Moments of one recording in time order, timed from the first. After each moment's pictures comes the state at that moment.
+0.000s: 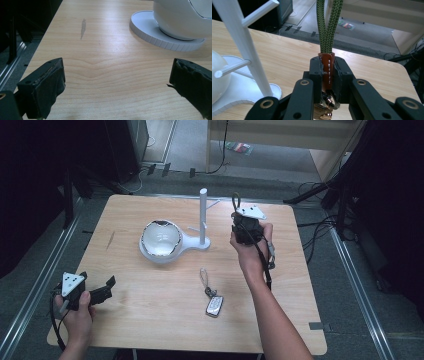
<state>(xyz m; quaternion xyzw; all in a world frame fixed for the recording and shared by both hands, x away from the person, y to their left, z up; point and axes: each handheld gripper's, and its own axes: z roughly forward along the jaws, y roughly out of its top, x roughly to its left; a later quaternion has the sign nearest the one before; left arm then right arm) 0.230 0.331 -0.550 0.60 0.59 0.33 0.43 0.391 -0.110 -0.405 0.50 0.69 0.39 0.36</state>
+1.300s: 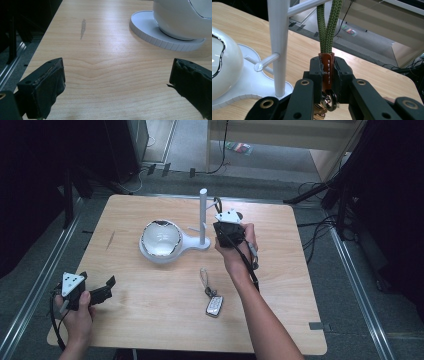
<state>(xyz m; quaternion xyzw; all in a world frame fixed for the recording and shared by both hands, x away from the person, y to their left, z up) 0.230 0.331 -0.550 0.60 0.59 0.33 0.43 0.388 -0.067 -0.421 0.45 0.73 0.36 0.38</state>
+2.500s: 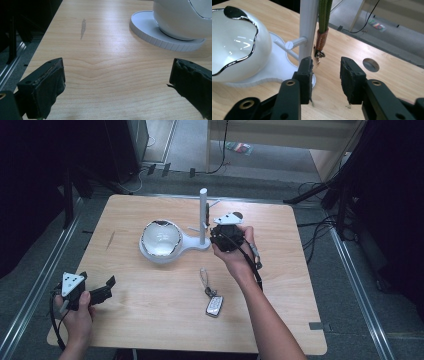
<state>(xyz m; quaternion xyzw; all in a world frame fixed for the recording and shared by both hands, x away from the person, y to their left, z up) 0.230 0.331 -0.550 0.60 0.59 0.33 0.43 0.387 -0.073 -0.429 0.41 0.77 0.38 0.29</state>
